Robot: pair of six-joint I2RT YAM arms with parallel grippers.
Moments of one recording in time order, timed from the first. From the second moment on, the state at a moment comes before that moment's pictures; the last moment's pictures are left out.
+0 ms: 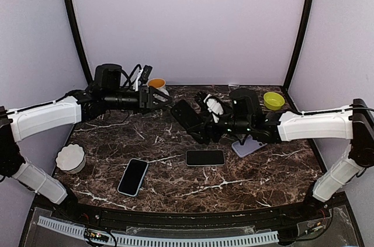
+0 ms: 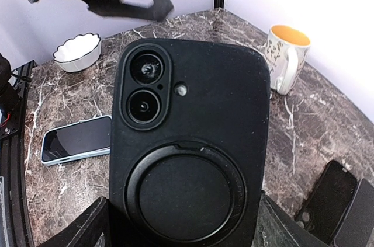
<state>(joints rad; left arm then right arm) -0.59 1.40 1.06 -0.02 0.61 -0.62 0.90 1.52 0.95 0.17 -0.21 -0.08</state>
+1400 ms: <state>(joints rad) -0.60 1.40 0.98 0.21 0.57 -0.73 0.95 1.25 0.83 0.33 0.18 0.24</state>
